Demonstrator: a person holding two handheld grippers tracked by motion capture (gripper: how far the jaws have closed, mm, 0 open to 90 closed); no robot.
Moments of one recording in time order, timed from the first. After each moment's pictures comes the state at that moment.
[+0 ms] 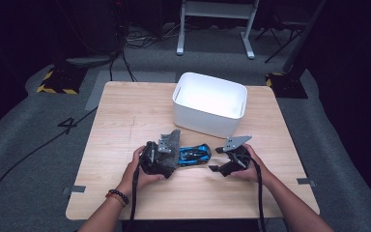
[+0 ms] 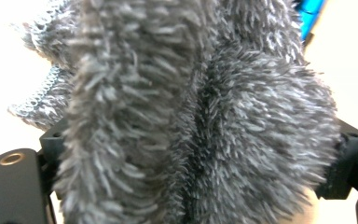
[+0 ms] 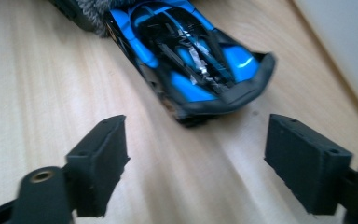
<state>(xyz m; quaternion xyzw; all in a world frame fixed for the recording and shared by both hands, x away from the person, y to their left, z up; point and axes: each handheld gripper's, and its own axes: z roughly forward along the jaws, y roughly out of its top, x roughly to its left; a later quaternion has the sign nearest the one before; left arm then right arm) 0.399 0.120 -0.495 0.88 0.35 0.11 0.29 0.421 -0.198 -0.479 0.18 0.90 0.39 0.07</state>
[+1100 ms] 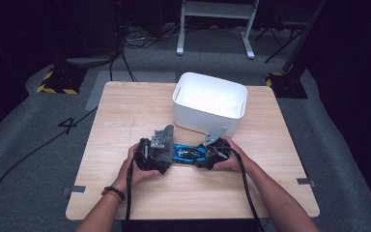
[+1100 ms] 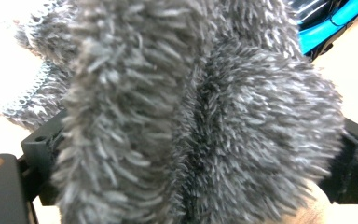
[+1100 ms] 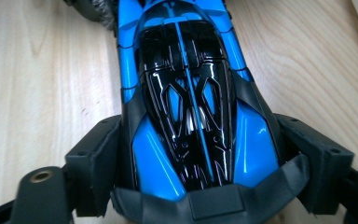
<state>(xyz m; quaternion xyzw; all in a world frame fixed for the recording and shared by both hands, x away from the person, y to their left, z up) 0.406 0.132 -0.499 0.87 0.36 0.12 0.30 0.457 -0.147 -0.497 0.11 0.92 0.36 0.03</state>
